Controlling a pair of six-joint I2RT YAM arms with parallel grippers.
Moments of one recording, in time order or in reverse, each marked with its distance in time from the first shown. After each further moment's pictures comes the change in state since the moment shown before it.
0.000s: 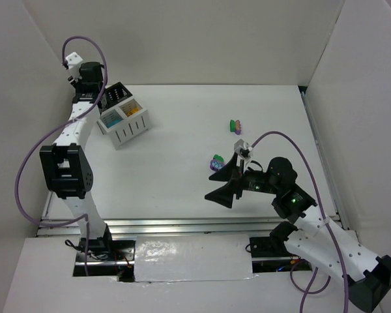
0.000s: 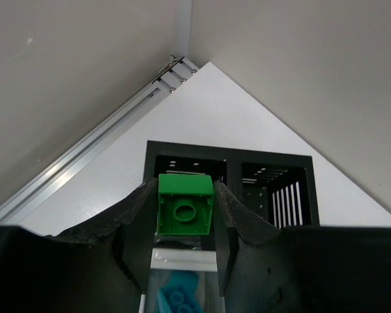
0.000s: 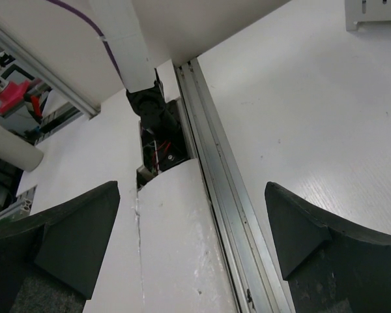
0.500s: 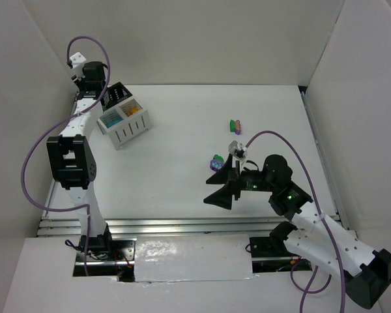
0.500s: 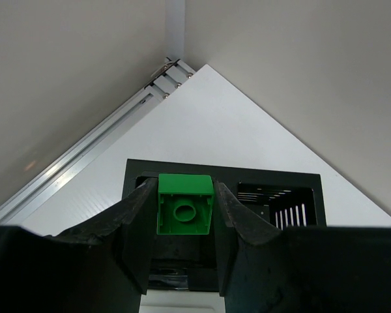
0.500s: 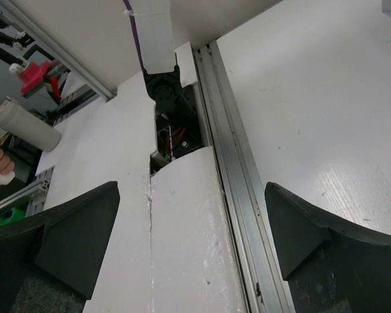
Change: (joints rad) left arm 0.009 0.171 0.121 0.058 -0.001 0.039; right arm 0.000 0.051 0.000 0.024 -0.091 0.000
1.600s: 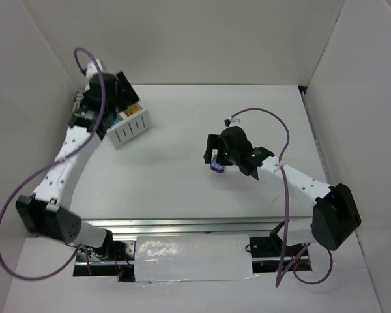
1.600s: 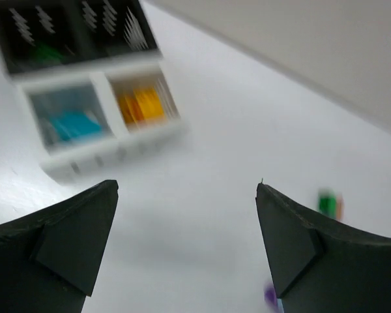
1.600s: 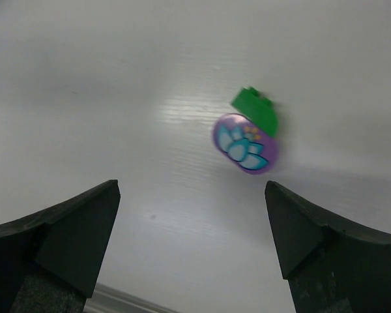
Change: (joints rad) left arm -0.207 -0.512 -0.186 -0.388 0.245 -0.168; right arm 0.000 0.595 0.372 -0.377 0.948 0.151
